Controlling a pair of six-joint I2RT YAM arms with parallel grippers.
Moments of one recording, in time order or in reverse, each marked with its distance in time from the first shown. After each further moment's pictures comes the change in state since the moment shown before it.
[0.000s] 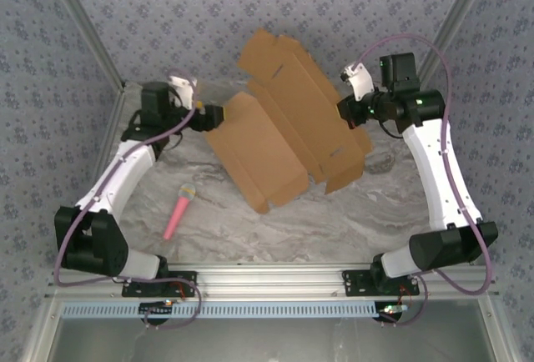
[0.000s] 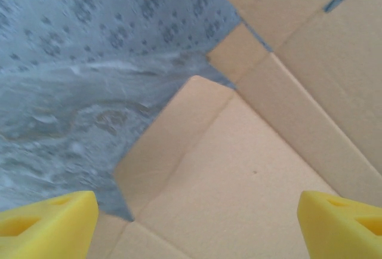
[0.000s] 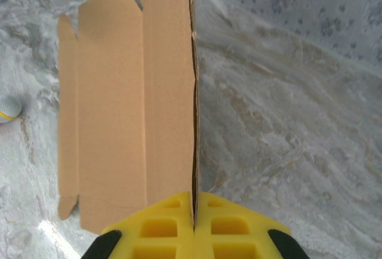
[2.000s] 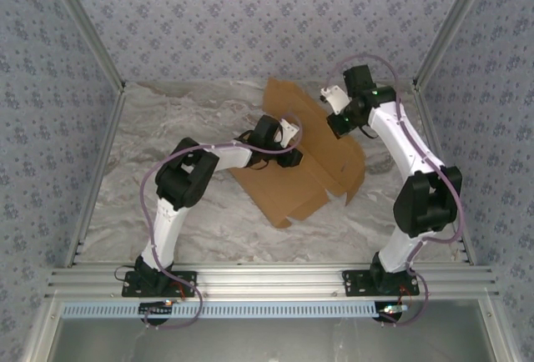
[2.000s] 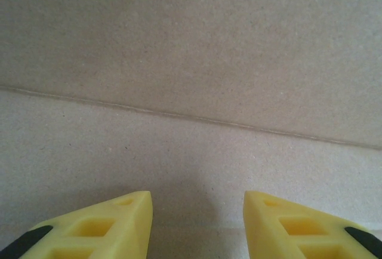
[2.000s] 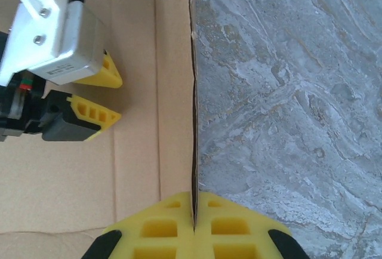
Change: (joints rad) left arm -0.454 0.836 0.297 0.307 -0.003 0.010; right arm 0.065 0.253 -0.113 0.089 0.259 -0.079
